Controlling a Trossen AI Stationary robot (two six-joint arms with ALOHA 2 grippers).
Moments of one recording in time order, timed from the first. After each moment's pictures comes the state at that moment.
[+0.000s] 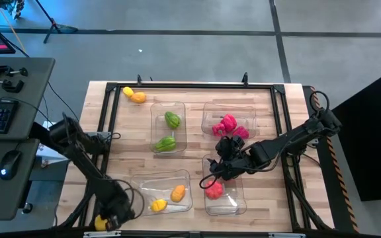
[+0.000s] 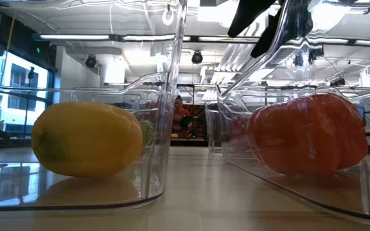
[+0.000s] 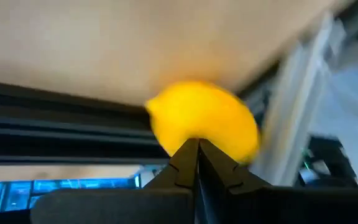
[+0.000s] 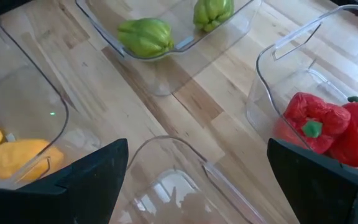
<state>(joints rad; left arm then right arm) -0.96 1.70 0.92 -0.66 0.70 -1.47 0.44 1.58 1.28 -0.78 0.64 0.96</state>
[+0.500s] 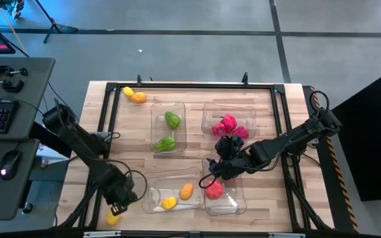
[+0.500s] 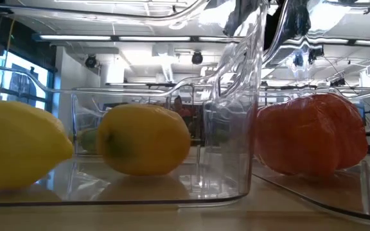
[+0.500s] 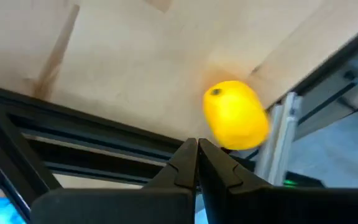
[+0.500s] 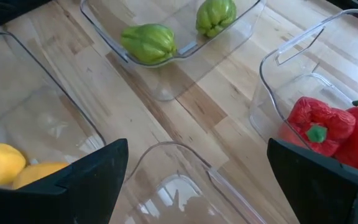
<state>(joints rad) -0.83 1.48 0.92 -0.89 0.47 -1.40 0.43 1.58 1.28 -0.76 0.64 0.95</state>
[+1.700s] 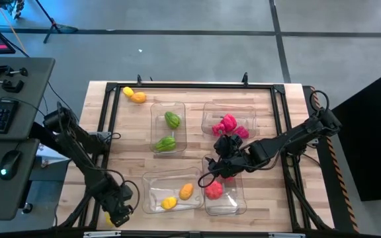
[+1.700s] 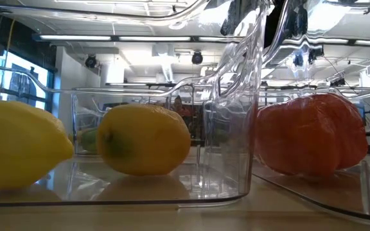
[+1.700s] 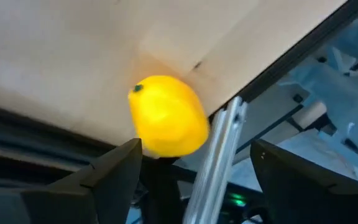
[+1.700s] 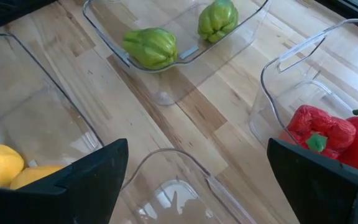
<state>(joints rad) -0.96 1.53 0.92 -0.63 0.39 -1.73 0.42 1.58 1.28 -0.74 0.64 0.91</state>
